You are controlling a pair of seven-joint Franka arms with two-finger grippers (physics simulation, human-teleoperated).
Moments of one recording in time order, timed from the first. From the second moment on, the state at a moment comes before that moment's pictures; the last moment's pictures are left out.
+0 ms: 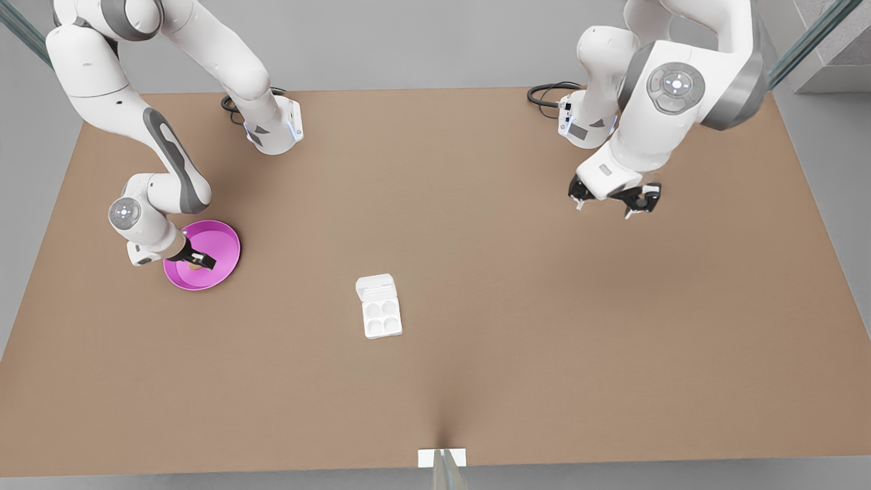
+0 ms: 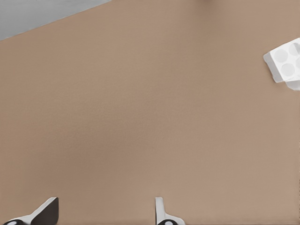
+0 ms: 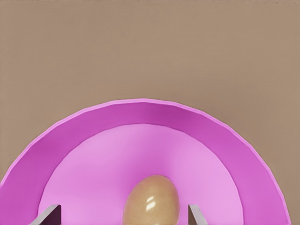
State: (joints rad) left arm -0.36 0.02 -0.04 -1.59 0.08 1.60 -0.10; right arm -0.90 0.34 0.54 -2.42 -0.44 2.68 0.33
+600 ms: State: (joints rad) left arm -0.36 0.02 -0.05 -1.59 0.08 1.60 -0.11; right arm -0.93 0.37 0.53 -2.42 -0.49 2.71 0.33
